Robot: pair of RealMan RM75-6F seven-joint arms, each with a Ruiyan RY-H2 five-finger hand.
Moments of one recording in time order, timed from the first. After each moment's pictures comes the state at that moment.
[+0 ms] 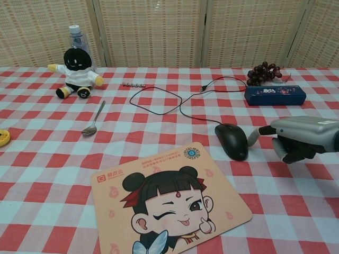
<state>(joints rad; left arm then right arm) -0.13 -1.10 -0.05 -1.59 1.41 1.38 0.01 0.59 -1.45 0.04 -1.43 -1.28 0.79 -0.17</state>
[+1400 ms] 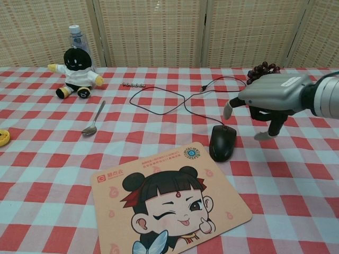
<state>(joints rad) -0.12 -1.09 -0.06 -1.59 1.39 1.39 -0.02 0.82 -1.35 0.09 -1.59 -1.10 0.74 -0.65</state>
